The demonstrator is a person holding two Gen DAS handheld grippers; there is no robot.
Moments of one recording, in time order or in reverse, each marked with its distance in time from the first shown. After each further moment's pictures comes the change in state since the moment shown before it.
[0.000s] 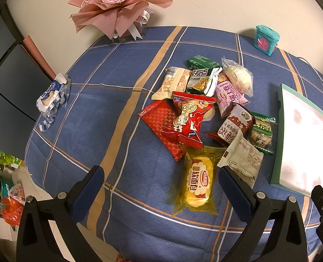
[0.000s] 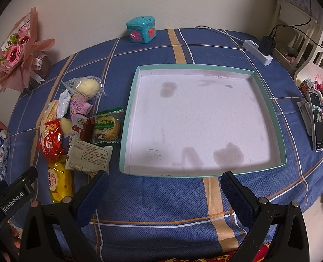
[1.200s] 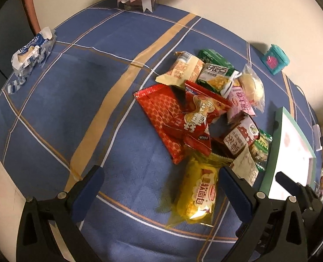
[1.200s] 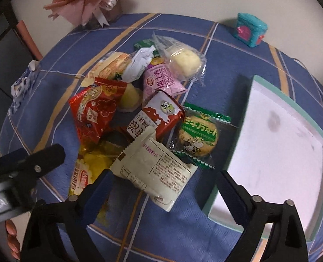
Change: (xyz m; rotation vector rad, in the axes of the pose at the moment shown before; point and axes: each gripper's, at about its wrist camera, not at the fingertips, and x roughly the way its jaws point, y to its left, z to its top) left arm 0.054 0.051 0.009 -0.219 0.122 -0.263; right arm 0.070 0.130 0.008 -0.478 0.083 0.165
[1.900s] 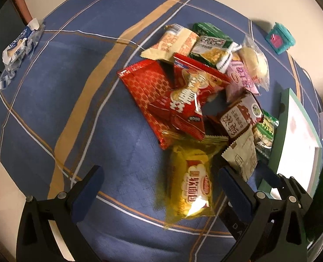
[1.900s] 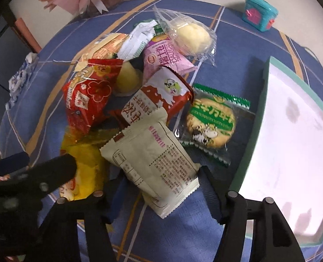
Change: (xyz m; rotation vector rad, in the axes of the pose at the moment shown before) left arm 0.032 -0.026 0.001 0.030 0.142 0.036; right arm 0.037 0.005 -0.007 0.021 0.065 0.051
